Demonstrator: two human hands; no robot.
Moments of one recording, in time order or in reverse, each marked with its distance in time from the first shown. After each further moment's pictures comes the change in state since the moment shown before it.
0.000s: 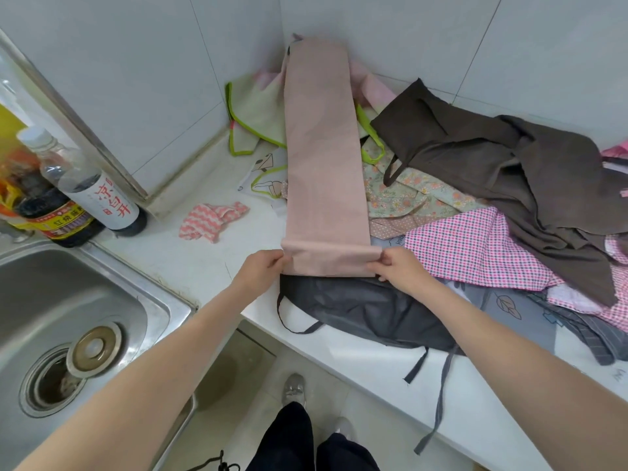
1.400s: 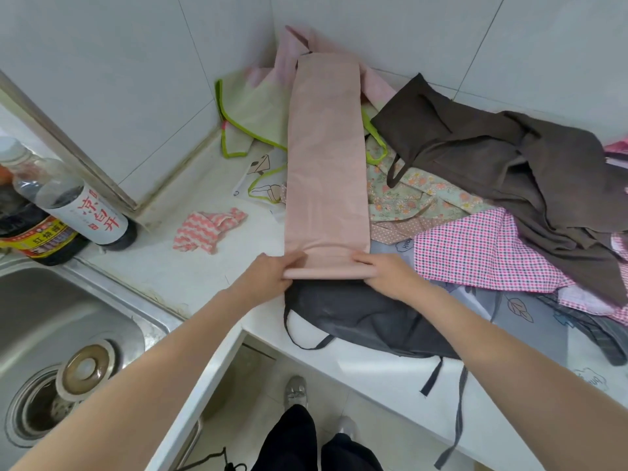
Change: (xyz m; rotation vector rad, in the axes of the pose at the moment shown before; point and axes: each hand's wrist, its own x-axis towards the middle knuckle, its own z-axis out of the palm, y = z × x) left_hand 0.026 -0.007 -0.006 0.407 -0.139 0.261; right_hand 0.013 -0.018 0.014 -0.286 -0.126 -0.046
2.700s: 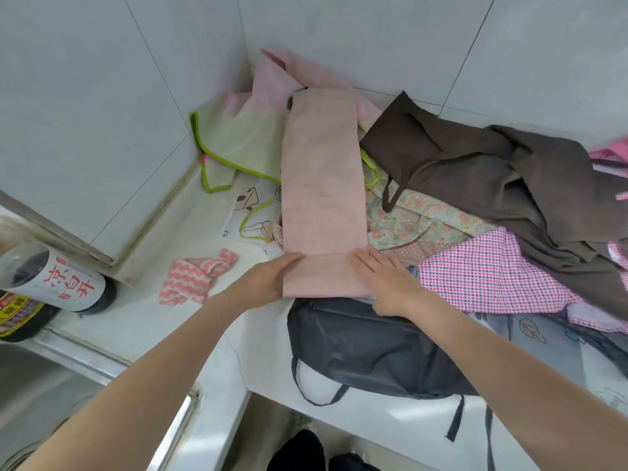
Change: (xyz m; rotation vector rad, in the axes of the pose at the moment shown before) left_hand 0.072 -0.040 -0.026 -0.303 -0.104 0.157; right_hand 0.043 -0.006 -0.015 -0.513 -0.079 -0.003
